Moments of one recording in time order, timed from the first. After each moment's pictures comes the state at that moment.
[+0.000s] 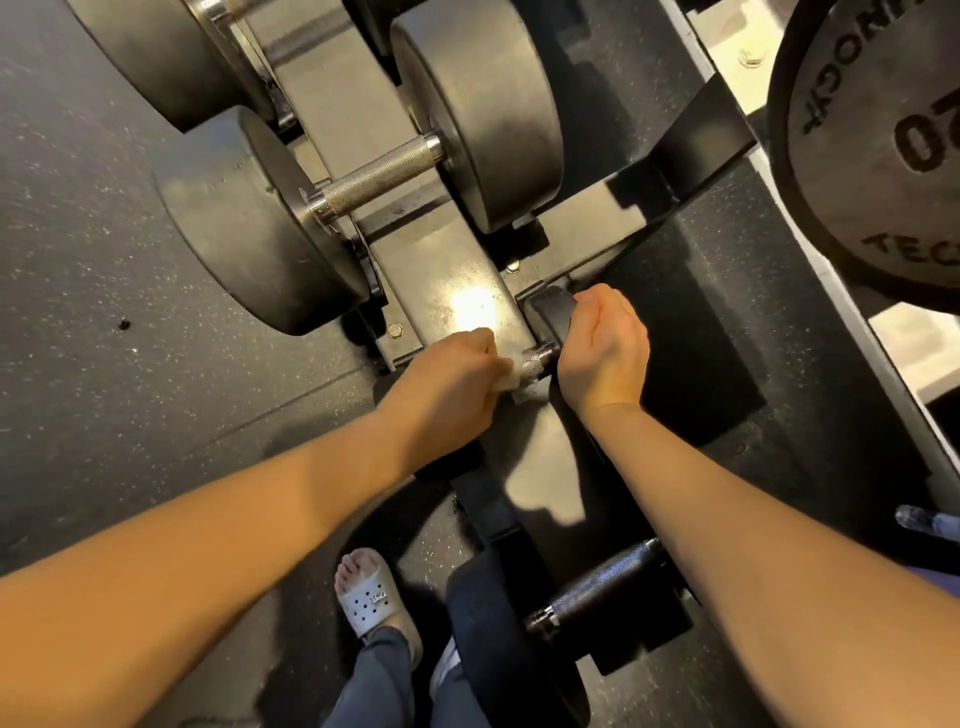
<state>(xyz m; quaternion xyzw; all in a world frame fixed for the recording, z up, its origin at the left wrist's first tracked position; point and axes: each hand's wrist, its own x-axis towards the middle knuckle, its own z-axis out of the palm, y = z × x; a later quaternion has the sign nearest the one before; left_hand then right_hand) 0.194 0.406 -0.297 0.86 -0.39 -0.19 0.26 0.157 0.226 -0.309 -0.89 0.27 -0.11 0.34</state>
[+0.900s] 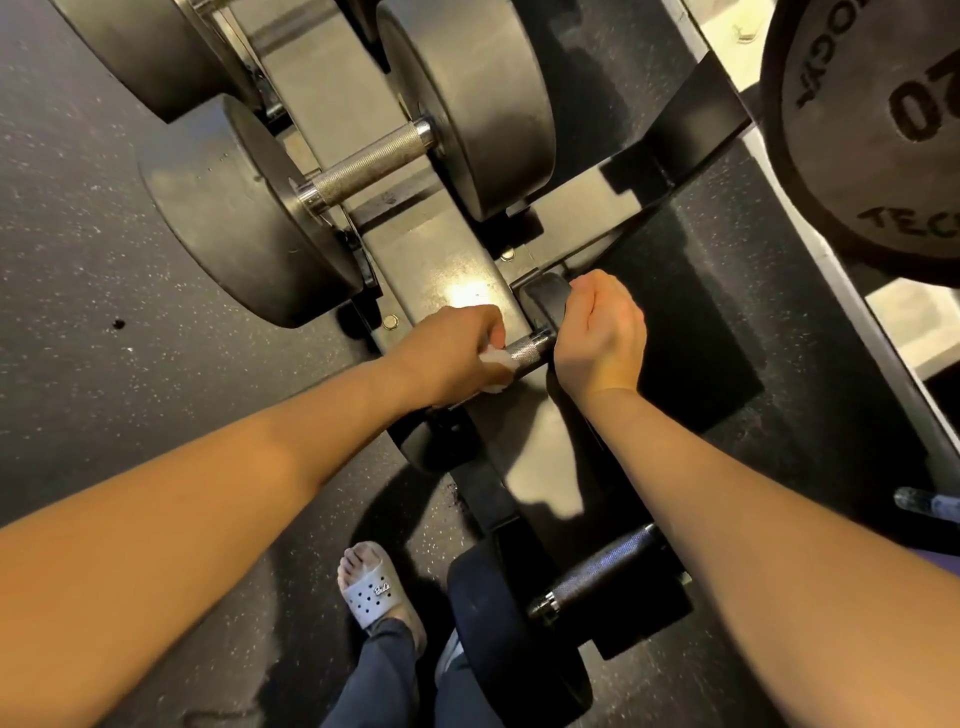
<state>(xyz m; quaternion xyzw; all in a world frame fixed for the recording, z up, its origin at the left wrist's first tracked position) 0.225 0.393 -0.290 0.85 -0.25 -0.37 0.29 0.156 0.226 -0.308 -0.89 0.27 -0.11 0.34</state>
